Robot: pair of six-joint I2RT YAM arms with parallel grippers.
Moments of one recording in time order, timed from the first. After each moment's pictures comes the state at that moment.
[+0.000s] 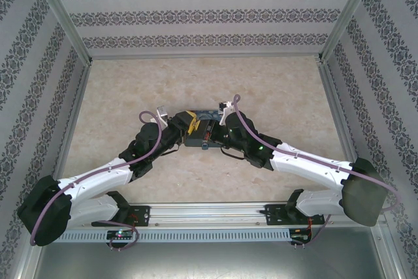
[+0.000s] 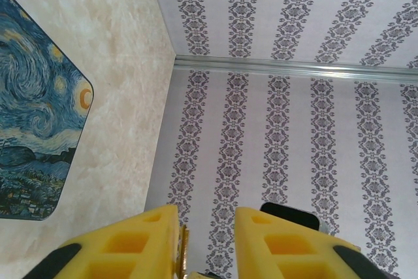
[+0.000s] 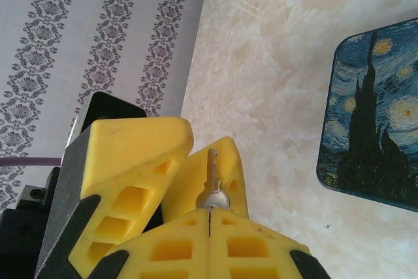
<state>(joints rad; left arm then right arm) -0.70 1.10 0.49 0.50 -0.01 -1.60 0.91 1.25 0.78 0.14 -0.06 1.10</state>
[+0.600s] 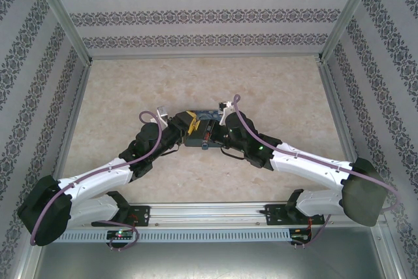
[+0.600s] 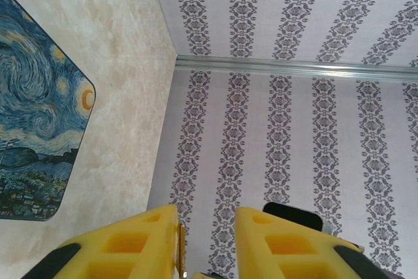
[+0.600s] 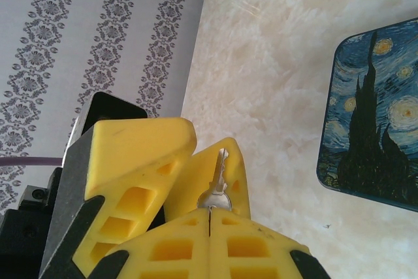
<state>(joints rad) -0.70 1.10 0.48 0.50 -0.01 -1.59 0.91 1.25 0.78 0.14 -0.06 1.10</state>
